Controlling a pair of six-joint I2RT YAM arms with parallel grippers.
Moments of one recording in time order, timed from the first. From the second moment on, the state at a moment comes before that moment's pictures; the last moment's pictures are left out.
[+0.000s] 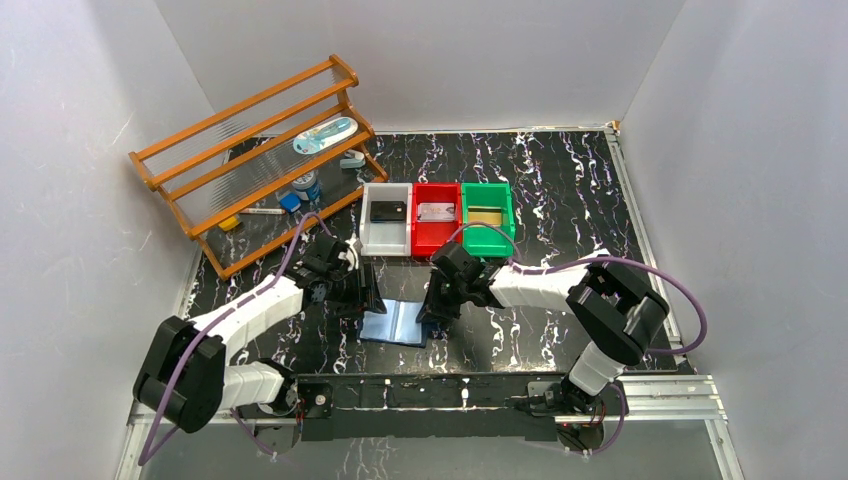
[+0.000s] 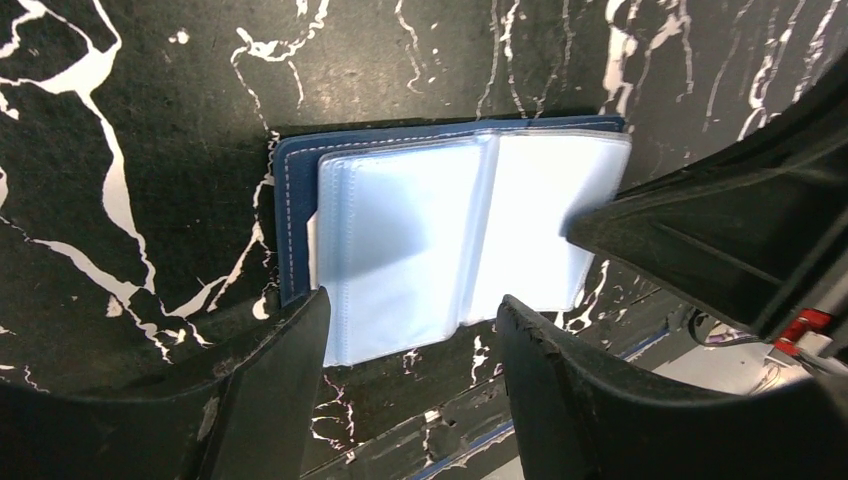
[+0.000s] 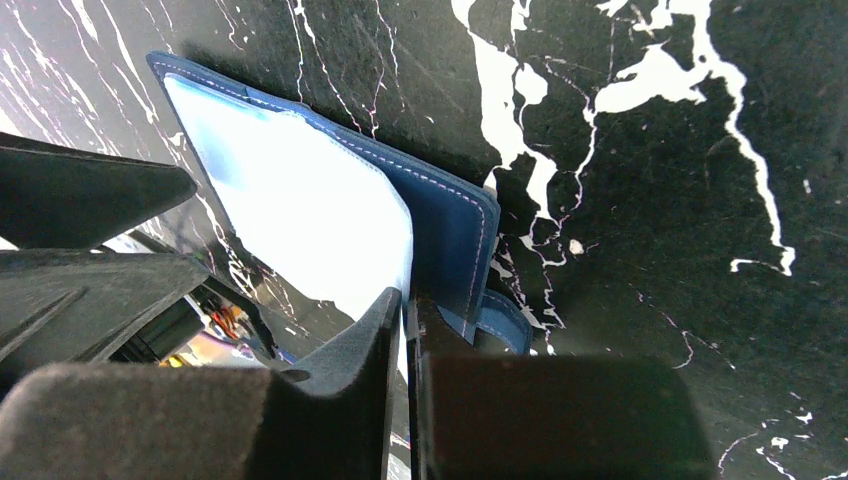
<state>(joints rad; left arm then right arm) -0.49 1.21 0.61 -0.46 0.31 -0.60 0.92 1.62 0.80 -0.16 -0.24 1.10</state>
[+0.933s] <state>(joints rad) -0.56 1.39 0.57 -0.22 0.52 -0.67 0.92 1.68 0.80 -0.10 -0.32 1.10</state>
